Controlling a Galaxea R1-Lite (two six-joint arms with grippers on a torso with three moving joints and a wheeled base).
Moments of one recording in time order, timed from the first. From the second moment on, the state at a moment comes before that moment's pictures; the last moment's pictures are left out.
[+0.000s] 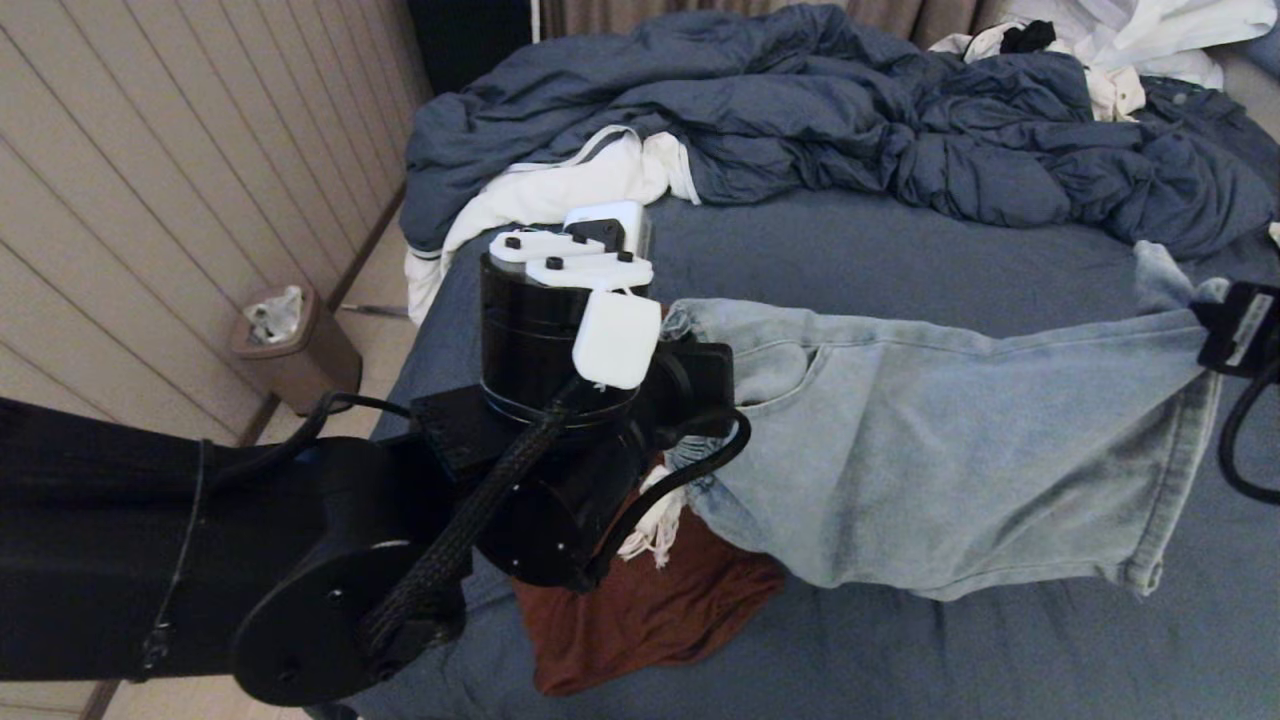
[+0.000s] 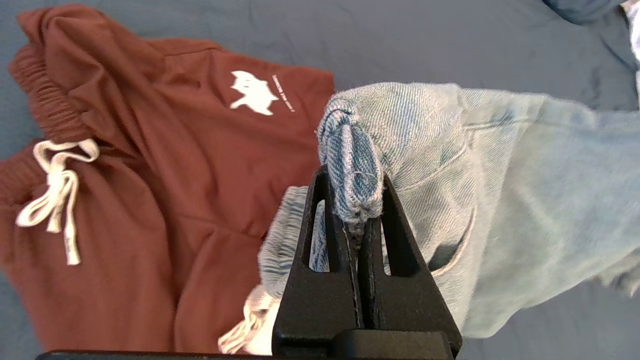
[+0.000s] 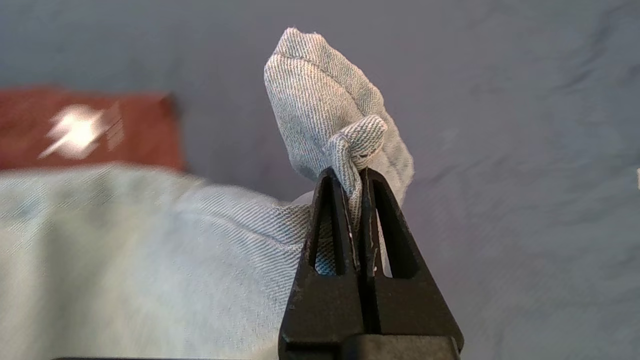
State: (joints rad) left arm -1.01 1.82 -1.15 -0.61 0.53 -0.25; right arm -0.12 1.24 -0.90 -0.22 -0.13 0.10
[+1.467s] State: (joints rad) left arm -0.81 2.48 -1.92 -0.48 0.67 -0.20; right arm -0.21 1.99 -1.16 -0.55 -0.14 0.11
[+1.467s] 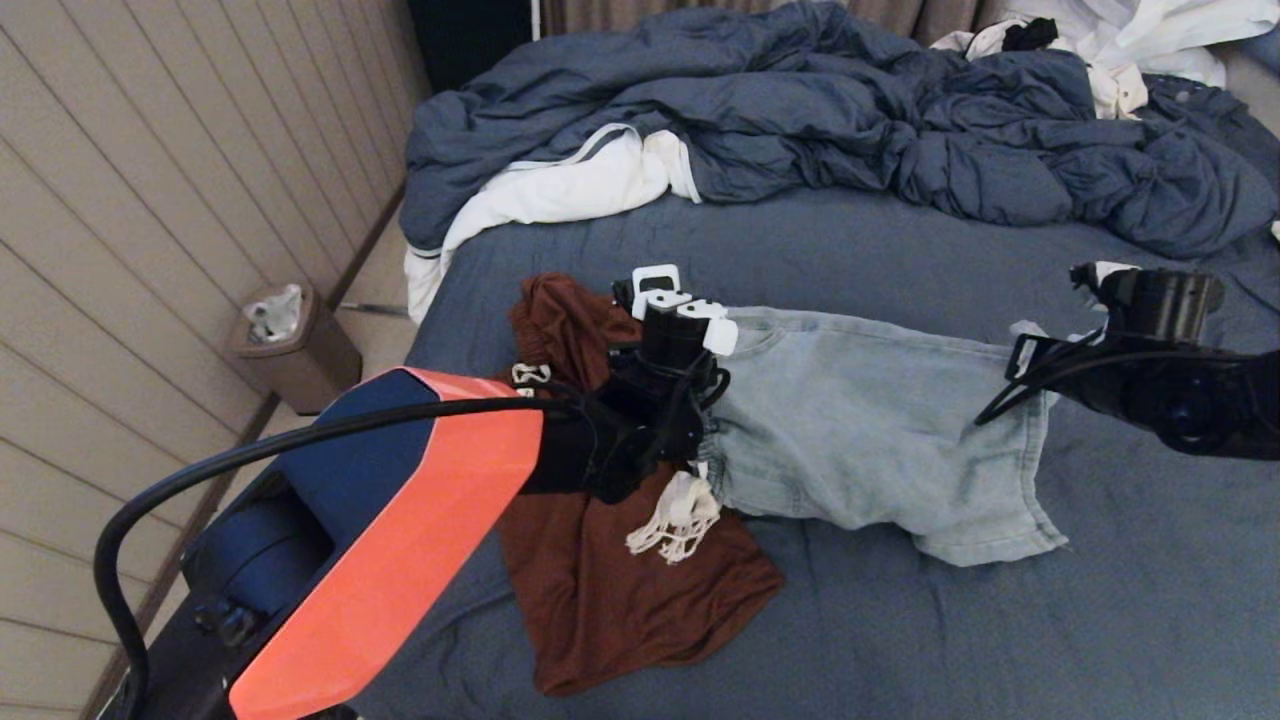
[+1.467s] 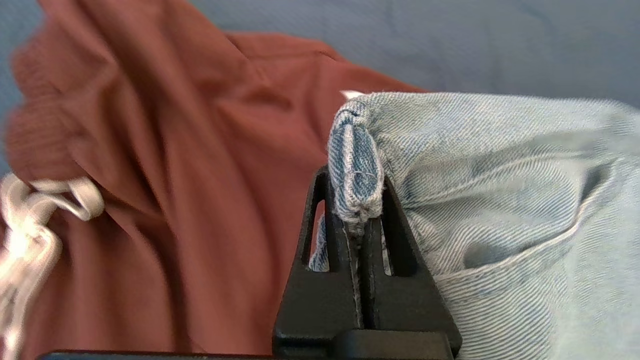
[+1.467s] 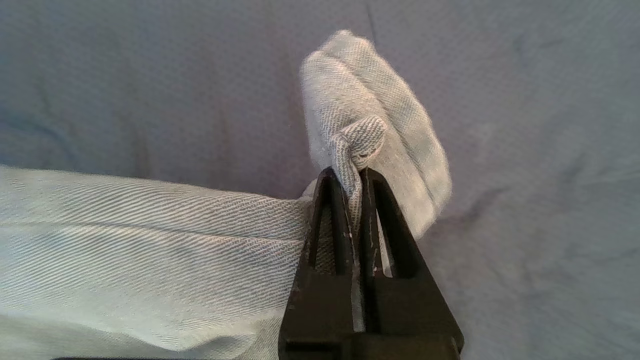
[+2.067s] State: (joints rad) left arm -0.79 2.49 -1.90 -0.54 0.68 -0.17; right arm -0.21 2.03 -1.18 -0.55 -0.14 0.11
